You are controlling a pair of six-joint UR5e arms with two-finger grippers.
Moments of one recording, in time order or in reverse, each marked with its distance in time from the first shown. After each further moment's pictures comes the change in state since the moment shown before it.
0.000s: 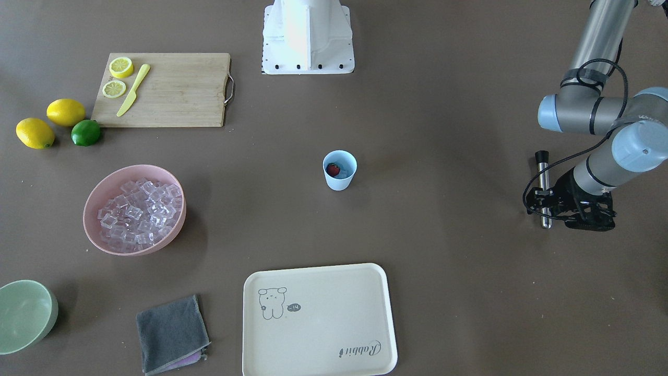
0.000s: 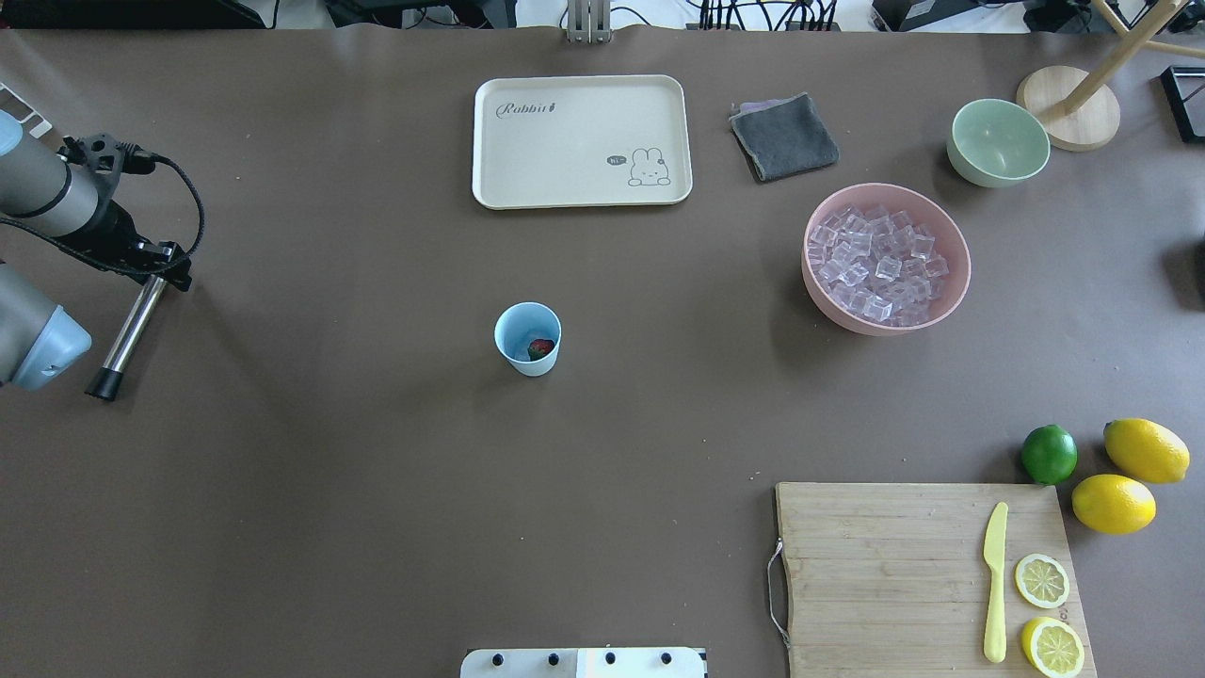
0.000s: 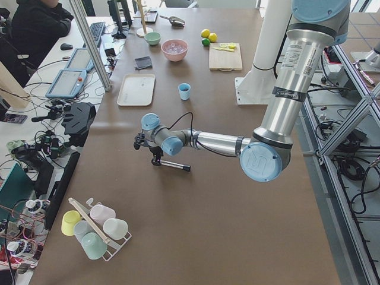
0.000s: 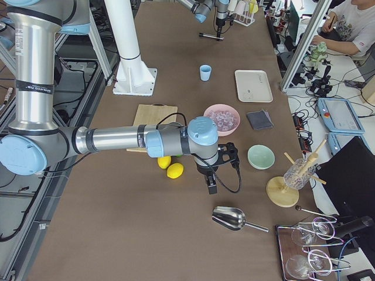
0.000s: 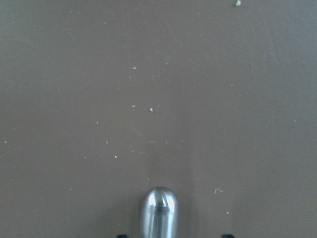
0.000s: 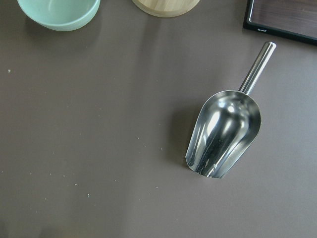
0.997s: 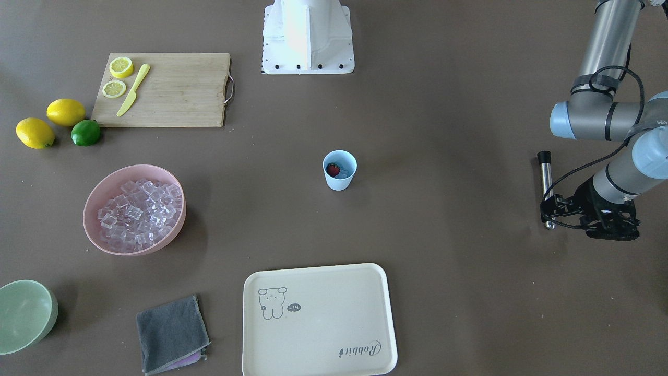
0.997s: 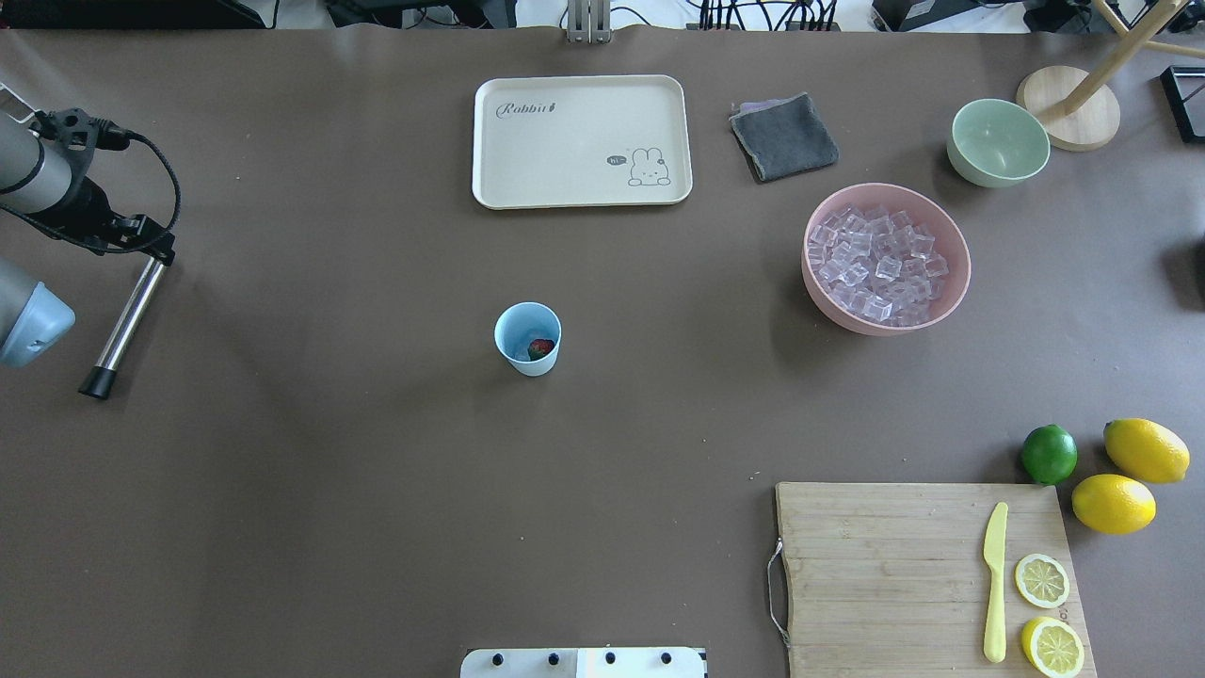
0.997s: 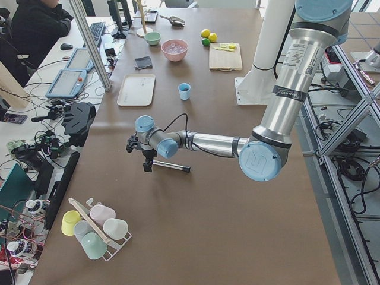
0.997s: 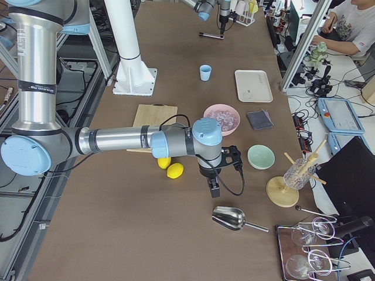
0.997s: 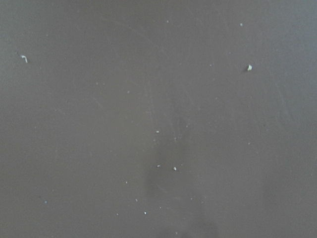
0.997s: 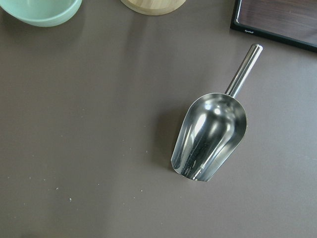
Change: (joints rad) left arm -0.052 -0.008 0.033 -0.005 0.037 0.048; right arm -0.020 0.023 -0.012 -0.002 -0.059 0.004
